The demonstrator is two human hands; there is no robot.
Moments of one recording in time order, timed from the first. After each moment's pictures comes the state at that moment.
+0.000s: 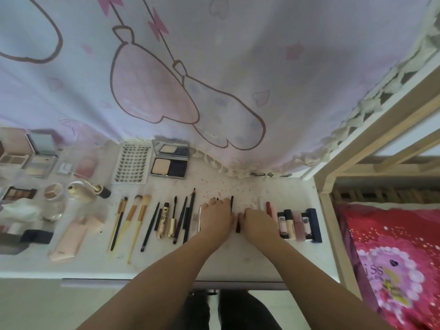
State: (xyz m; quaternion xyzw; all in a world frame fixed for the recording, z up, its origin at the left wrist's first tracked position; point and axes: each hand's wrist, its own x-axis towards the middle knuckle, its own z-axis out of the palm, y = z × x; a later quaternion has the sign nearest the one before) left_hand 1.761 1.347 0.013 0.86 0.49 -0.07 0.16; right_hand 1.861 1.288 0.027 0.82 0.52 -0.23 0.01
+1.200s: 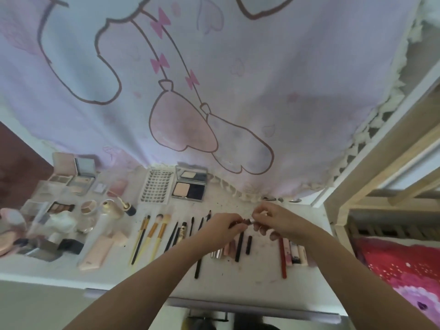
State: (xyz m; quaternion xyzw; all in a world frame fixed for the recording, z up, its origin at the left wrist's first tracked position) left_hand 1.719 1.357 0.103 0.82 0.39 0.03 0.42; right_hand 1.893 1.301 0.137 0.67 0.42 -0.57 -0.23
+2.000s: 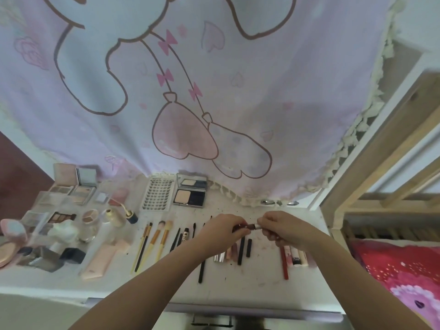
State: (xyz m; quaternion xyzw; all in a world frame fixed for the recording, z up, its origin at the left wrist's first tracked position) left_hand 1.709 1.355 0.115 0.87 0.36 0.05 0.33; right_hand 1.888 1.284 0.142 0.68 0.37 -0.58 -0.26
